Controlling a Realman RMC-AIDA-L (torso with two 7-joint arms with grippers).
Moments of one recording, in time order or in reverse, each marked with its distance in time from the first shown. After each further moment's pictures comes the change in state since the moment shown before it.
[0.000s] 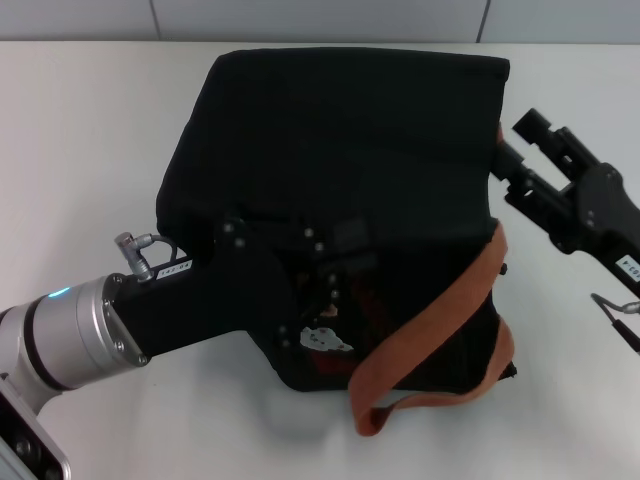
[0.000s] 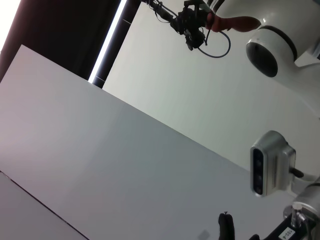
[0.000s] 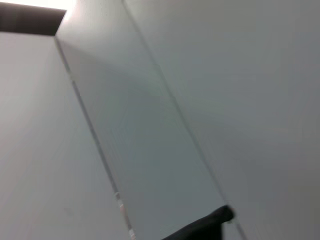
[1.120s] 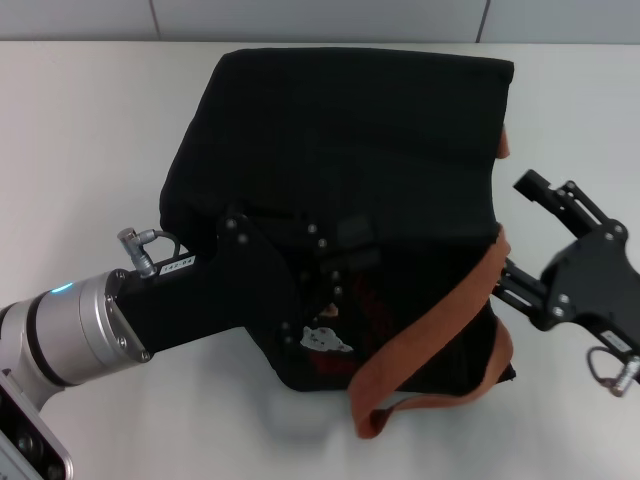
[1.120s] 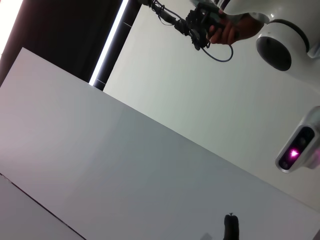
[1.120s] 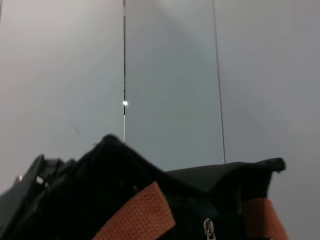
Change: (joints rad) left arm -0.011 0.000 -0.003 -0.005 -0.002 -0.001 0.001; right arm -0.085 0.001 -0.068 0.019 -0.035 0.010 -0.470
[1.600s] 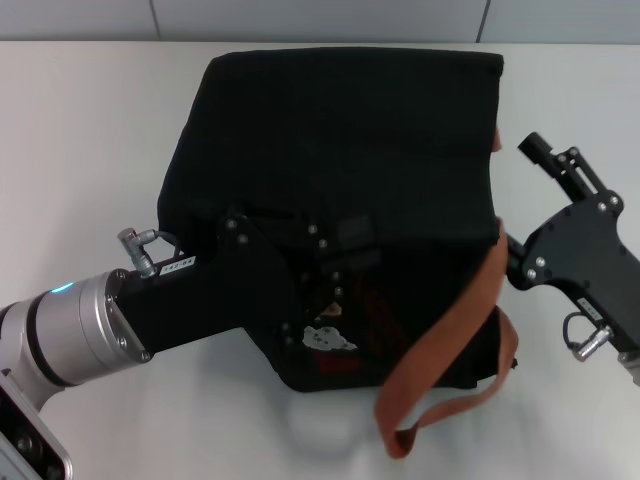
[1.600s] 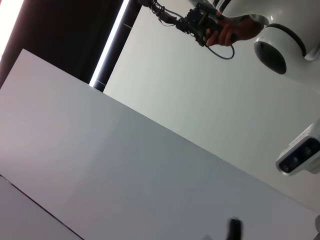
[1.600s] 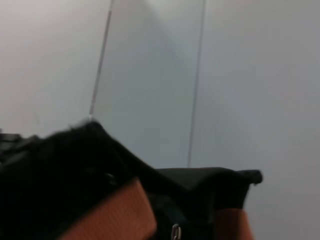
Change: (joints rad) left arm -0.002 0.000 0.003 0.000 -0.001 0.005 0.000; right arm 0.014 0.000 0.134 0.158 0.001 0.091 -0.272
